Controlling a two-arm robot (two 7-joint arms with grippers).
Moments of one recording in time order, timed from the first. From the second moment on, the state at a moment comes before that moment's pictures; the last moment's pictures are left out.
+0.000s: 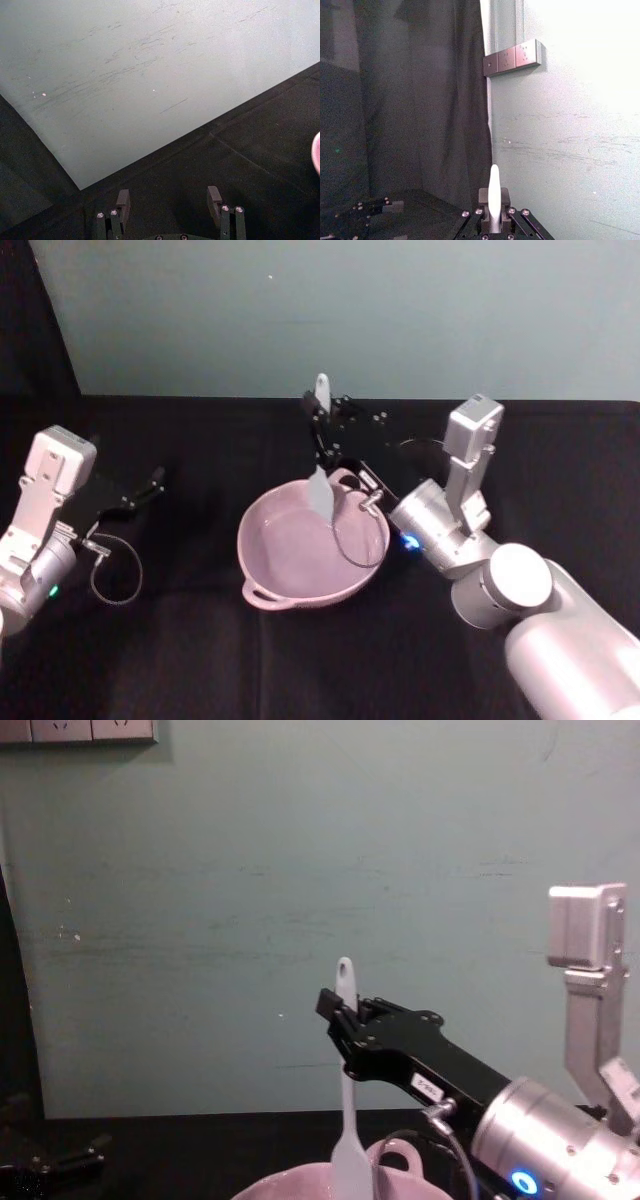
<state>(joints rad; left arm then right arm) -0.20 0.60 0.45 -1.41 -0.25 -0.12 0.03 0.48 0.05 -0.39 -0.92 0.38 -0.57 0.57</state>
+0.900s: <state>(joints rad) -0.20 0.60 0.45 -1.41 -0.25 -0.12 0.03 0.31 0.20 -0.44 -1.25 0.50 -0.34 0.71</state>
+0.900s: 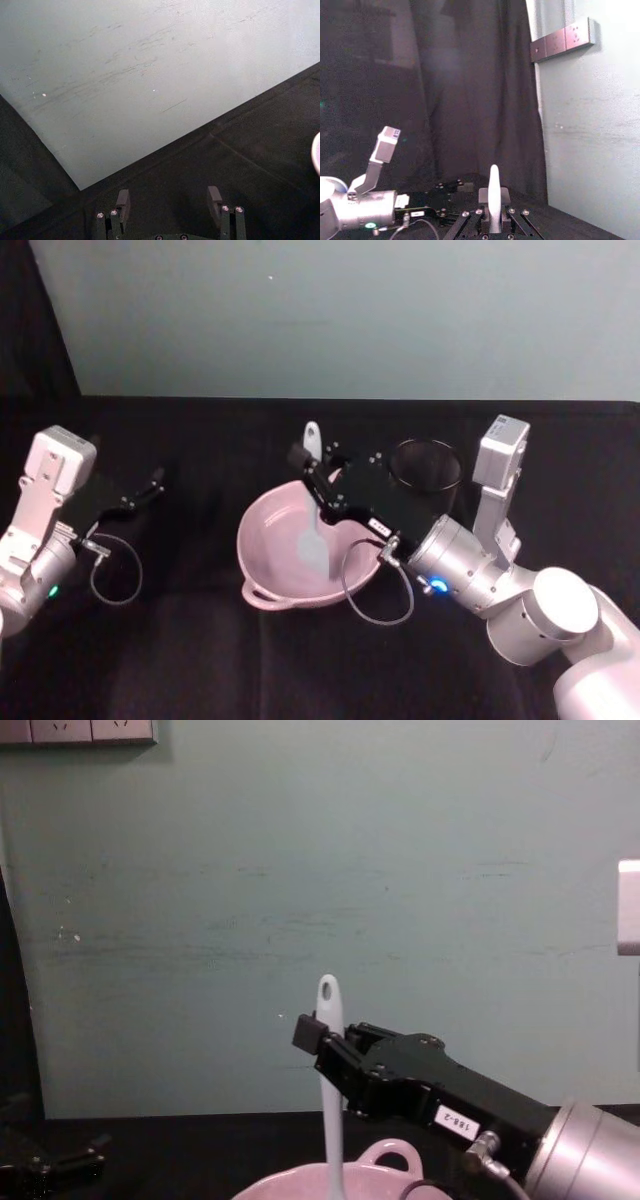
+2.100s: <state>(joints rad) -0.20 0.60 0.45 -1.41 -0.25 -0.12 0.03 0.48 0.04 -0.42 -0.92 0.39 -0.57 0.58</state>
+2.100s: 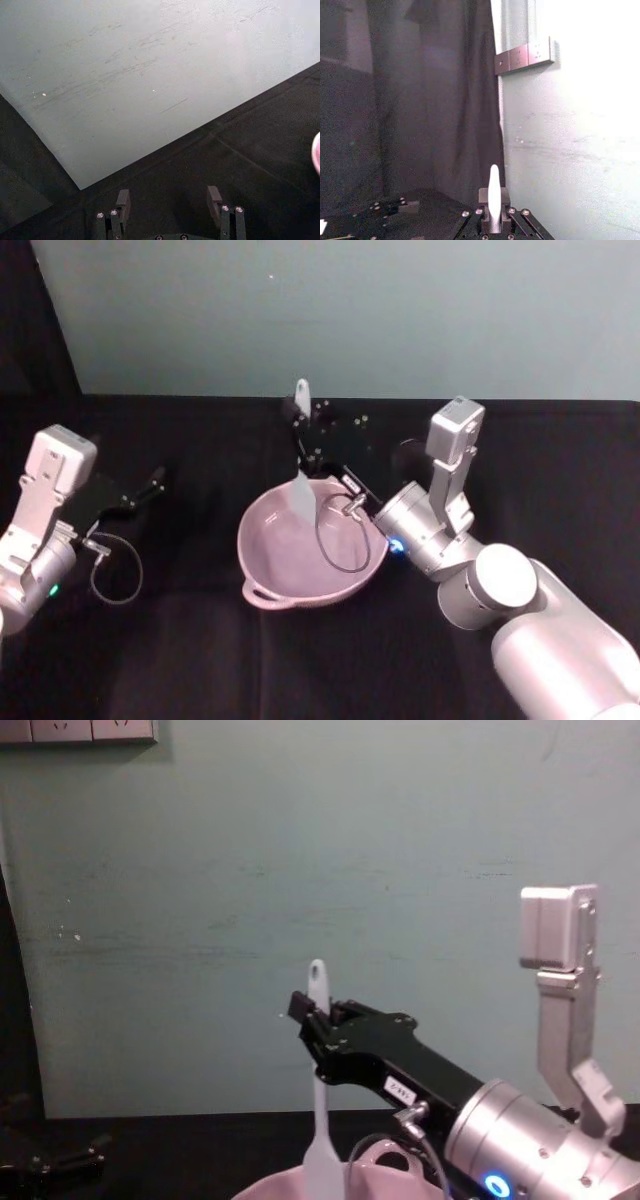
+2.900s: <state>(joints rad) -0.20 0.60 0.45 -1.41 -0.25 -0.12 0.03 0.30 0.17 -0.40 -1.20 0.47 -0.49 0.70</state>
